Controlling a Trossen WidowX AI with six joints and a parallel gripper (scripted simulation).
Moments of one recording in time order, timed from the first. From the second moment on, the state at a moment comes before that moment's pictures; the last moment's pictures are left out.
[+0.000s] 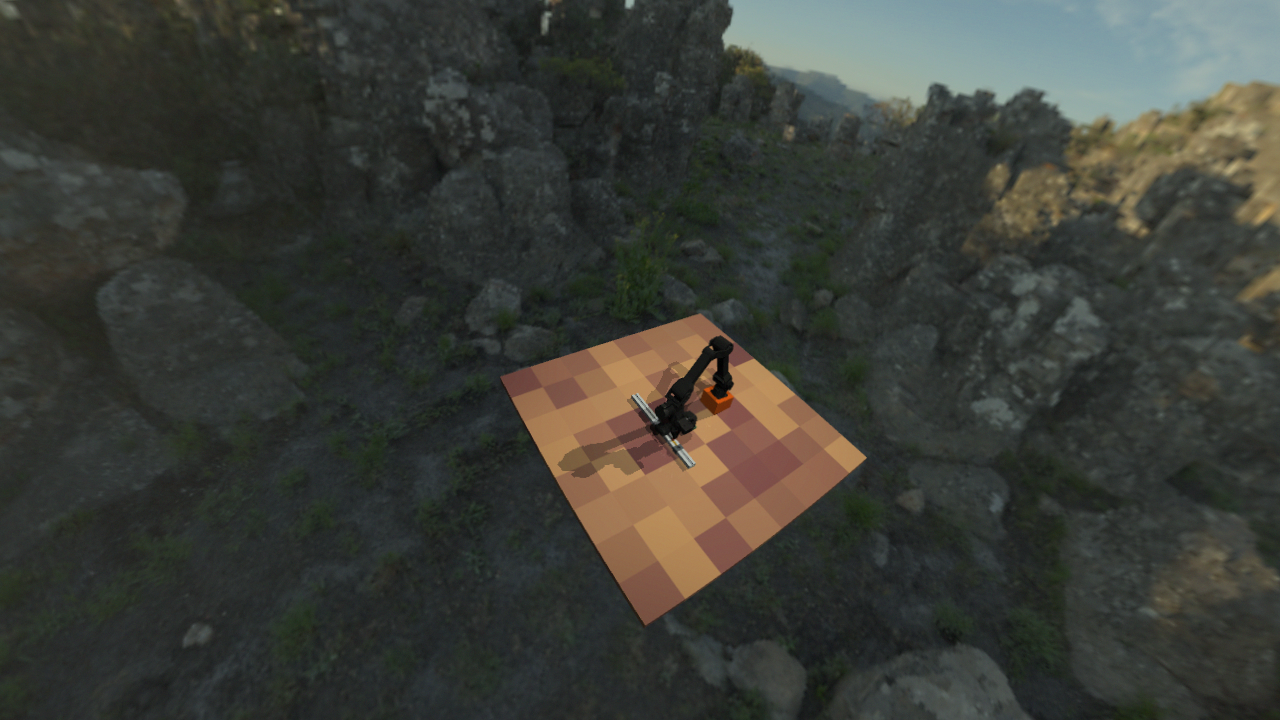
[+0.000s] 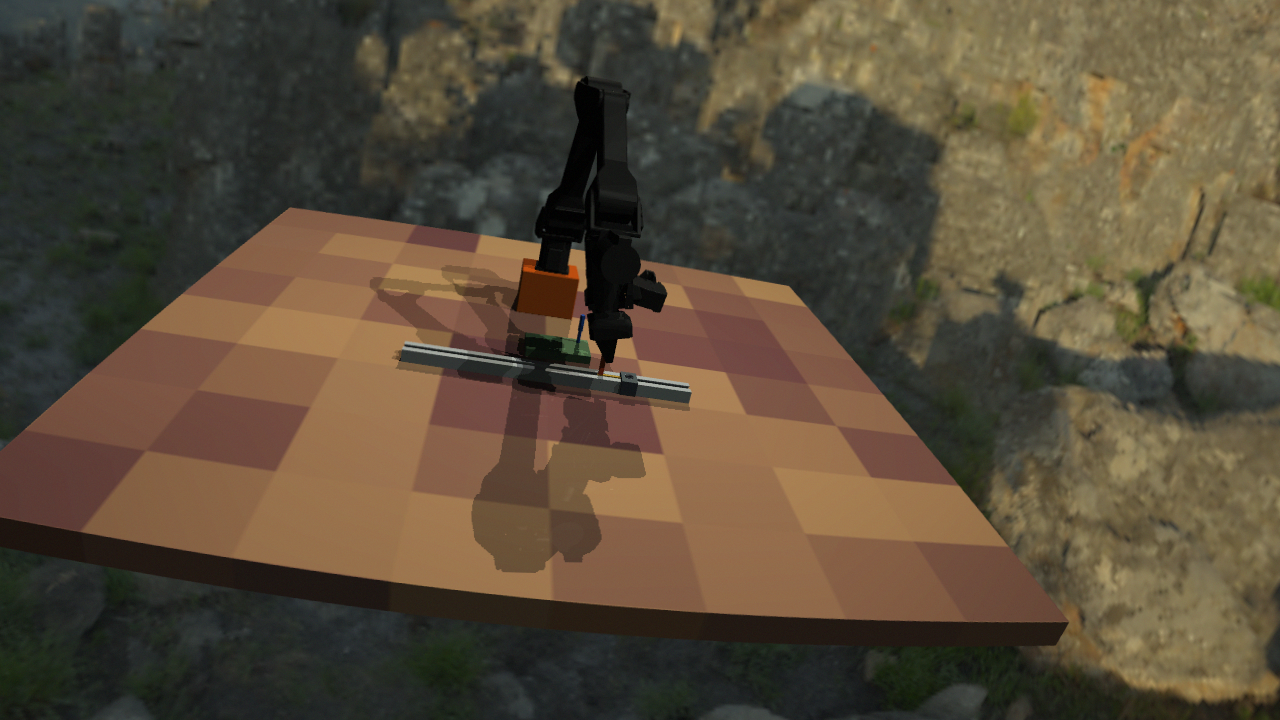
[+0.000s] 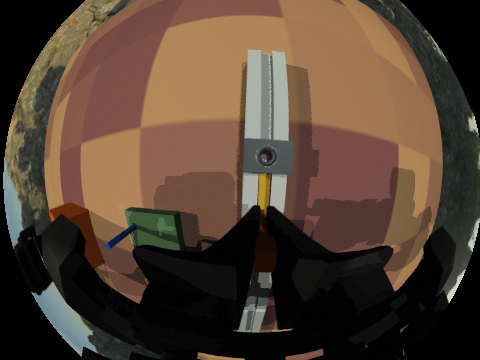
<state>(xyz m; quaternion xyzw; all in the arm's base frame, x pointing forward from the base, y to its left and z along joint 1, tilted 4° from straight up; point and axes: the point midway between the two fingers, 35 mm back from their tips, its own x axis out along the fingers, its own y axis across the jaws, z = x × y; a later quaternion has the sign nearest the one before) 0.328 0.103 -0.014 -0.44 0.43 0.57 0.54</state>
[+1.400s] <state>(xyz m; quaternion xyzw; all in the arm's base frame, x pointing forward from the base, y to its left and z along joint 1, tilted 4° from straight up) 0.334 0.117 0.076 -0.42 0.56 0.44 0.56</state>
